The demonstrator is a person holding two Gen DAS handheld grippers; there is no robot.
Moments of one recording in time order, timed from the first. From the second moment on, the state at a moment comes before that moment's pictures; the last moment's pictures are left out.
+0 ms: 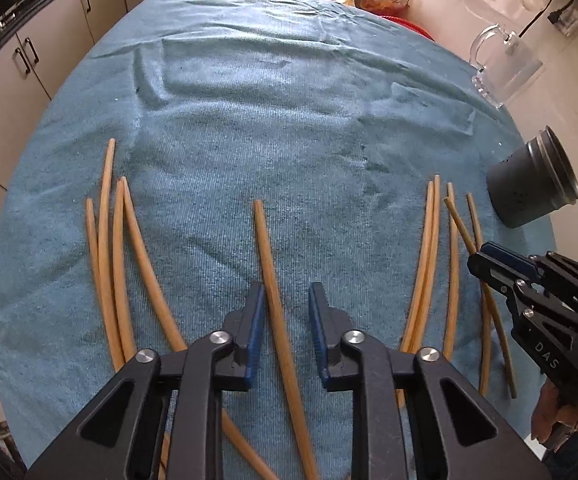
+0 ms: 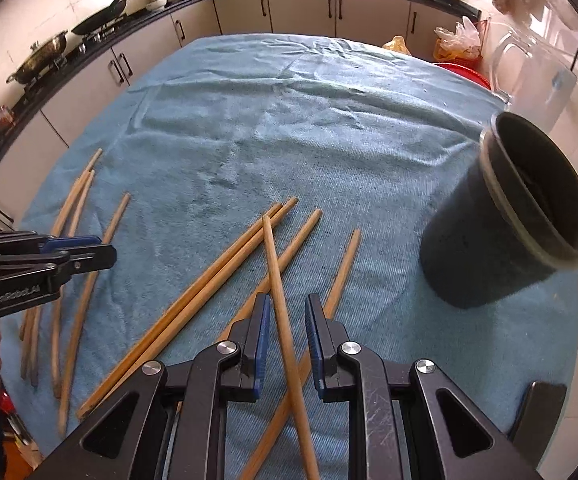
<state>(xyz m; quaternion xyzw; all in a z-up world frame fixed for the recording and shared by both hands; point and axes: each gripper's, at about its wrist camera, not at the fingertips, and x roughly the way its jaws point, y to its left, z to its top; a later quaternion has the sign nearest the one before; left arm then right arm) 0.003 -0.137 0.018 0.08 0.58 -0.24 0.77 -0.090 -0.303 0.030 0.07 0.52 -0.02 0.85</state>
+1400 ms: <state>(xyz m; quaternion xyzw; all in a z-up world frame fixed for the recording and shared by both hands) -0.088 -0.091 0.181 0.02 0.34 -0.32 0.89 -0.224 -0.297 0.165 0.12 0.25 -0.07 0.96</state>
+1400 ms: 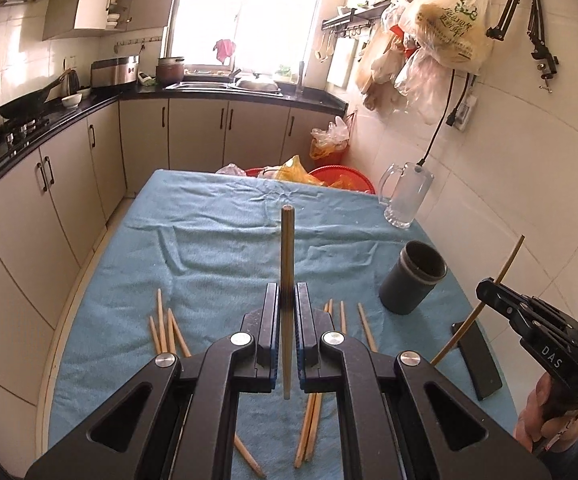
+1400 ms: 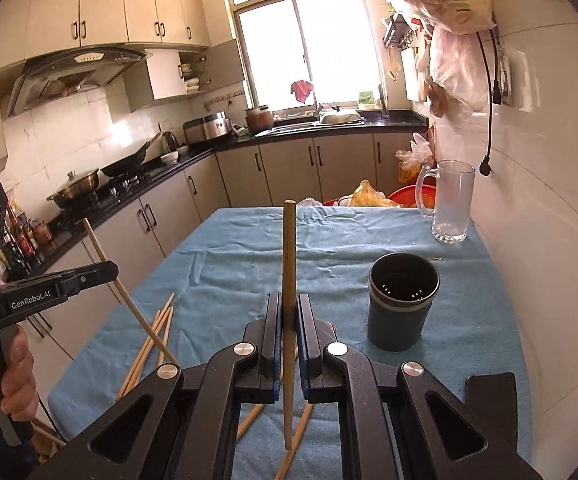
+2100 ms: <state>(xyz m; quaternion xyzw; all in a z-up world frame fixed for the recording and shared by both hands) -0.090 -0.201 0.262 0.04 0.29 -0.39 0.87 -0.240 -0.388 0.225 0.20 0.17 -0.11 0.96</state>
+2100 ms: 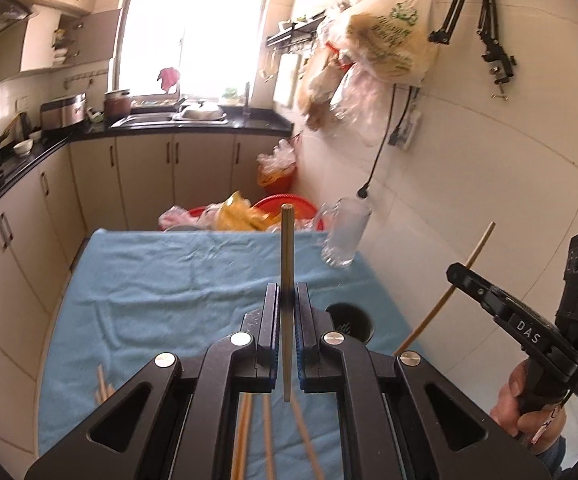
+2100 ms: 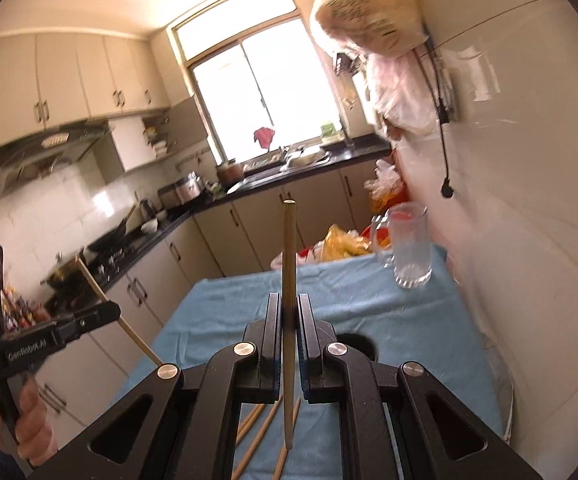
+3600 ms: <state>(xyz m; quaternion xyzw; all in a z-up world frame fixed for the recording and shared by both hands) -0.024 -0.314 0.196 0.01 0.38 -0.40 0.84 -0.174 -0.484 0.171 0.26 0.24 -0.16 0.92</state>
